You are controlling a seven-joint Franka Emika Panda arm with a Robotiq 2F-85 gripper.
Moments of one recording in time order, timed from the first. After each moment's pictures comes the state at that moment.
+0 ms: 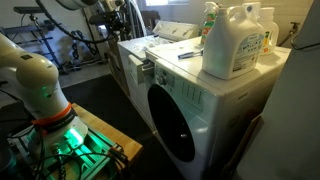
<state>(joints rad) 0.08 -0.50 0.06 -2.56 -0.02 2.42 -0.05</state>
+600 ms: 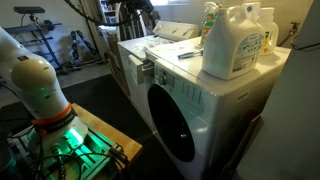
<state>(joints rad) 0.00 -0.39 -0.10 -2.29 -0.01 2.38 -0.13</state>
